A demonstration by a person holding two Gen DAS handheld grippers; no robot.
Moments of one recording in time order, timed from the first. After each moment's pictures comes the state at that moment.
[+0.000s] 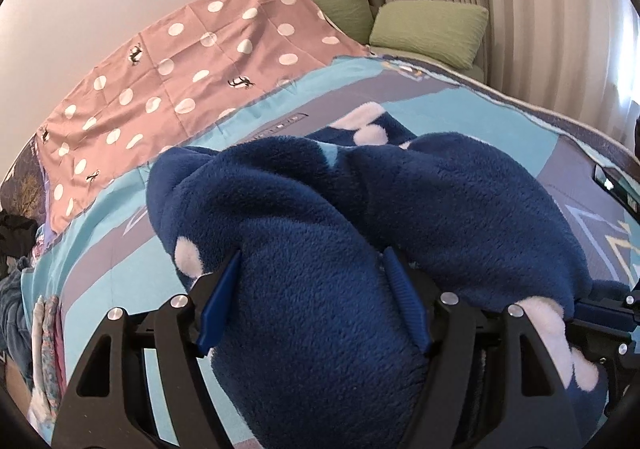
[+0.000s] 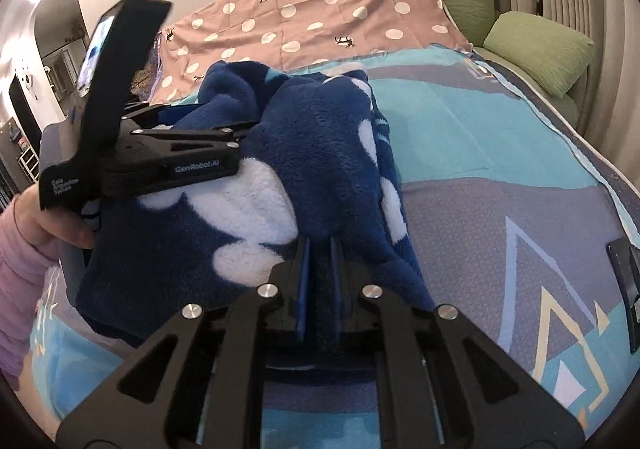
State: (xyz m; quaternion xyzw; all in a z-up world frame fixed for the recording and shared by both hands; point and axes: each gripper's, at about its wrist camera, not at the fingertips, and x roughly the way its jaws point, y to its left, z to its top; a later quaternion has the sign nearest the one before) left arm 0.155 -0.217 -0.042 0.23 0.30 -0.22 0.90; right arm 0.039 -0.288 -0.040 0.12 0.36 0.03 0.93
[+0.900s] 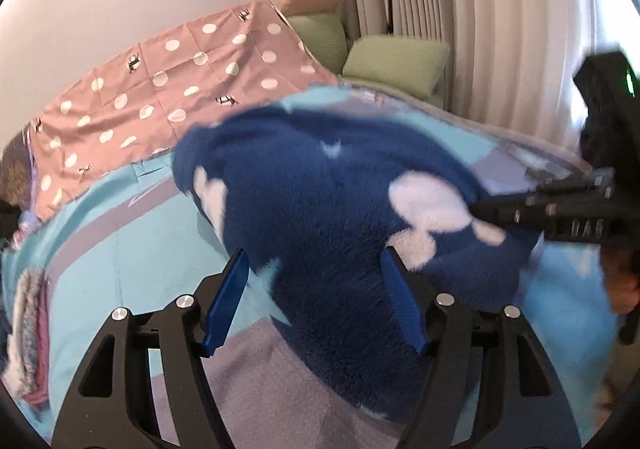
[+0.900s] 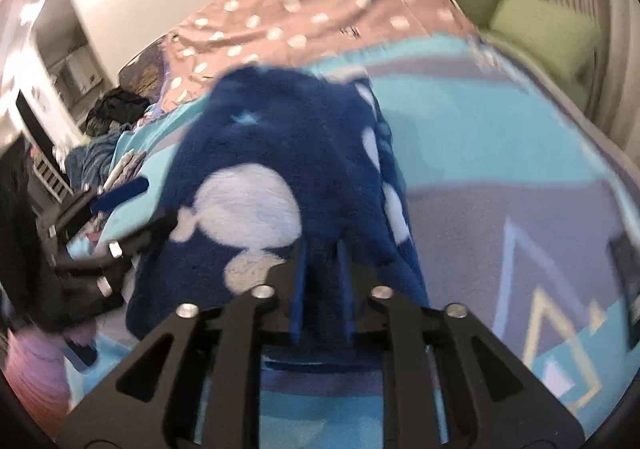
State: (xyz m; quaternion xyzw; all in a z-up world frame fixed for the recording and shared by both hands) left arm 0.066 -0.139 -0.011 0.16 0.27 -0.29 0.90; right arm 0.040 -0.290 0.005 0.11 0.35 0.05 0.93
